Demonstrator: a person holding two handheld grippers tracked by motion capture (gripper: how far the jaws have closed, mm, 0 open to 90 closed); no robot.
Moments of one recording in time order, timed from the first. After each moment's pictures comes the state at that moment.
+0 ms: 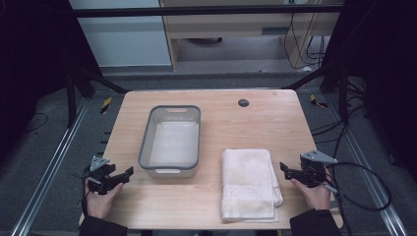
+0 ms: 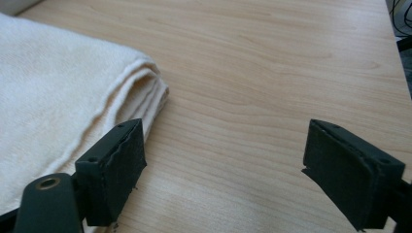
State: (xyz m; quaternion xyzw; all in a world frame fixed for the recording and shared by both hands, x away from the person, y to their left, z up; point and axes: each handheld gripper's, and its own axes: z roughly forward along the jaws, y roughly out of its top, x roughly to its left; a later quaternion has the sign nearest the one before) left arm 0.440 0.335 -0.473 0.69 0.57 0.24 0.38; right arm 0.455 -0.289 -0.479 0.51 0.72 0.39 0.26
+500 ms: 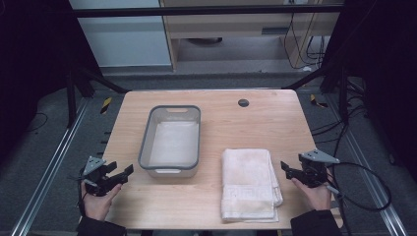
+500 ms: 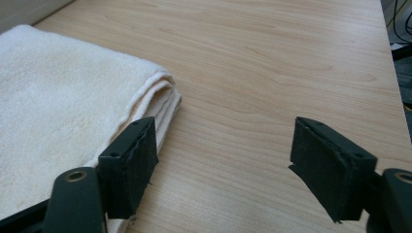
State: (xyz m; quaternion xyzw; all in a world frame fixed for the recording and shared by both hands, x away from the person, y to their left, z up) left arm 0.428 0.328 -0.452 0.68 0.55 0.24 0.43; right arm 0.448 -0.285 -0.465 0.51 0.72 0.39 0.27
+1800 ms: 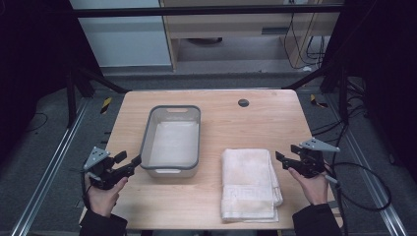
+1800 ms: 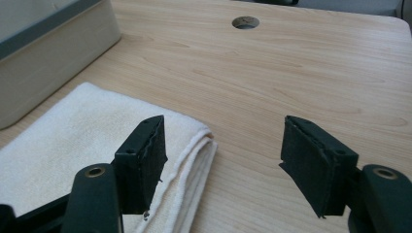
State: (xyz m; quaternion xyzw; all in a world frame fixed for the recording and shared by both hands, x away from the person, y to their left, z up) left arm 0.428 0.293 -0.408 0.68 0.51 0.23 0.48; right arm 0.460 -0.268 -0.429 0.49 0.72 0.43 0.24
